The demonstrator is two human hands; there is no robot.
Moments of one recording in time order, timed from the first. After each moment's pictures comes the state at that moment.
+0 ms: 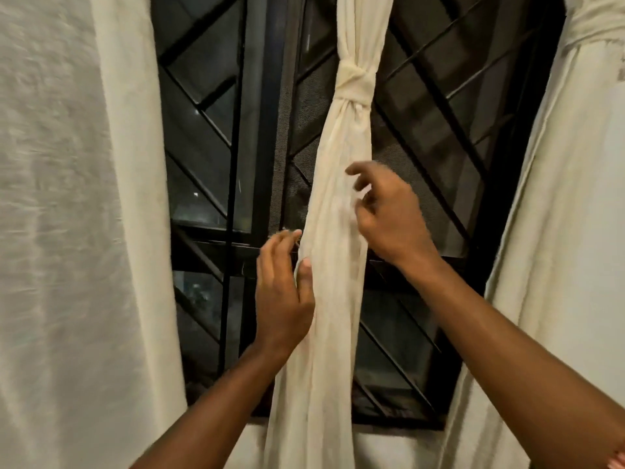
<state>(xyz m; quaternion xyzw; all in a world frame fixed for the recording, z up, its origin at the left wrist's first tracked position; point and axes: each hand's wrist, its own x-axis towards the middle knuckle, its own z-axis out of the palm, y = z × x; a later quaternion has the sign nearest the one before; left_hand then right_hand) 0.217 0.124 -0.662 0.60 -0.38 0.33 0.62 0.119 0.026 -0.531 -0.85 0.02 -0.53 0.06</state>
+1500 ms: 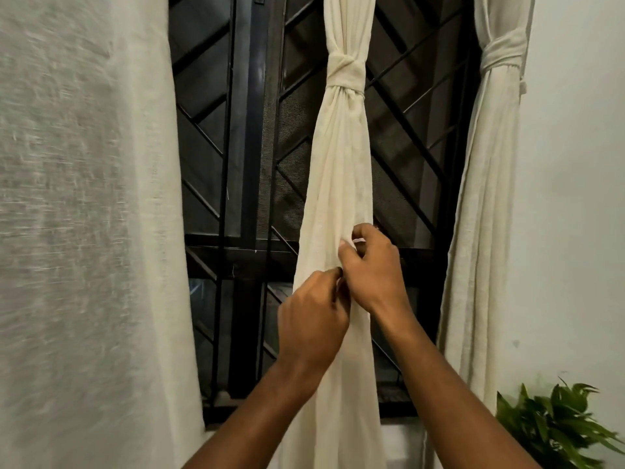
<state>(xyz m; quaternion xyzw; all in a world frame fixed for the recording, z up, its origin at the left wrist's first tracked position) 0.139 0.158 -0.689 0.63 -0.45 0.33 0.54 0.082 0.085 -0.626 -0.78 0.17 -0.54 0.26</state>
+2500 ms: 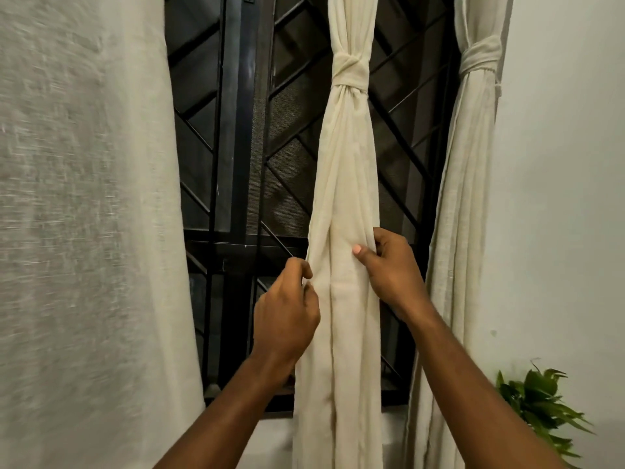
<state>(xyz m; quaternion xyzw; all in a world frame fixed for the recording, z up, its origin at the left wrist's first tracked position) 0.150 0.168 -0.703 0.65 -0.43 0.31 0.54 0.038 0.068 -0.629 -0.78 0.15 -0.51 0.32</state>
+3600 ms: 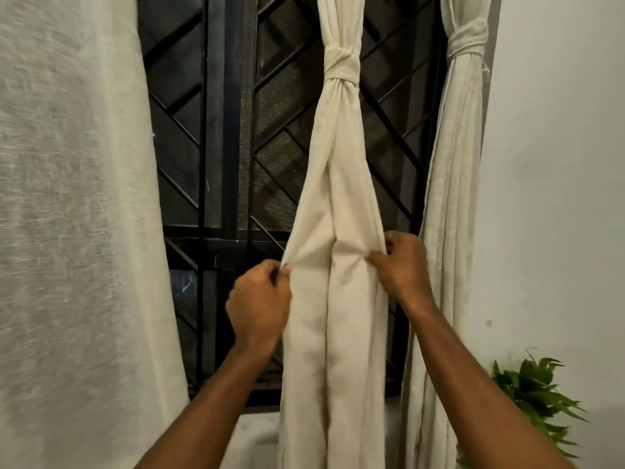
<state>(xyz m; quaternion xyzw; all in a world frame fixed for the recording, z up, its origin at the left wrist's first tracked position) 0.166 0.159 -0.702 0.72 -0.31 0.31 0.54 0.025 0.030 -0.641 -0.77 0.25 -0.54 0.25</state>
